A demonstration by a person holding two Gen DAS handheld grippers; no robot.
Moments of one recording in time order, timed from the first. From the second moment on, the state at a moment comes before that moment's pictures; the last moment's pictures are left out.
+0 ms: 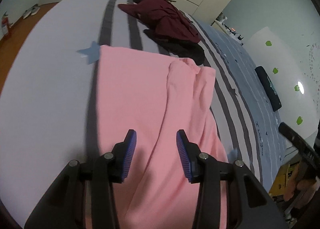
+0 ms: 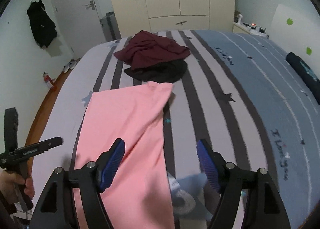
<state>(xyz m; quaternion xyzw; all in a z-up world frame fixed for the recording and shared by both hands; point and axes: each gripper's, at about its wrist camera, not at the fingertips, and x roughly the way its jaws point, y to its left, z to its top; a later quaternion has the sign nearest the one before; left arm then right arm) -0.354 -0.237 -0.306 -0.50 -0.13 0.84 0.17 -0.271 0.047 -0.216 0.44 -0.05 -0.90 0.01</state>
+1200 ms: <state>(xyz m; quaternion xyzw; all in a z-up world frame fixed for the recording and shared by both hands) -0.430 -0.065 -0.320 -0.43 0.06 0.88 0.22 -0.334 0.153 -0.309 0.49 -0.12 -0.86 0.00</state>
